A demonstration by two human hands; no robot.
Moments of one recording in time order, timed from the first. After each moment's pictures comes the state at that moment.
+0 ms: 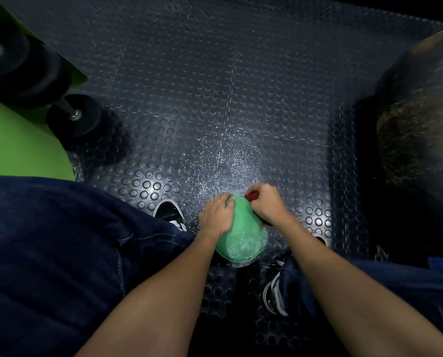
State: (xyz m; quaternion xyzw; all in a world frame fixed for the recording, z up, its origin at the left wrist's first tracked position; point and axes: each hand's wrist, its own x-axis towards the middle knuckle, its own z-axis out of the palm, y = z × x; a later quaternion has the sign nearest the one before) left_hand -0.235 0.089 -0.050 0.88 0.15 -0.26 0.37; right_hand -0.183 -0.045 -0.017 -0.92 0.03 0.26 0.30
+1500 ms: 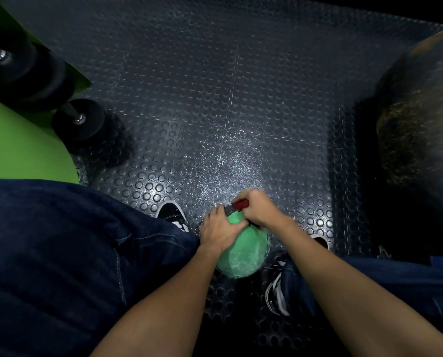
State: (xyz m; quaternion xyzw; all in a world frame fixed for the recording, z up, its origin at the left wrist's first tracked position) left_hand -0.262 0.087 -0.051 0.88 0.17 -0.30 0.32; right_hand -0.189 -0.030 -0.017 -0.88 -0.06 0.35 0.32
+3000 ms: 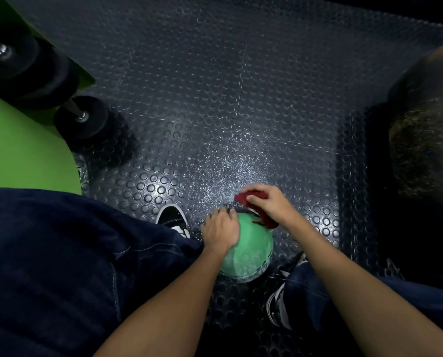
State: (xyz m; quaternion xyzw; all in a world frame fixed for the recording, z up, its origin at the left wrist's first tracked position) left_hand -0.244 0.081 -0.069 0.89 0.22 -0.26 0.31; right_hand -0.167 -0.053 -0.017 -0.80 0.01 0.33 0.50
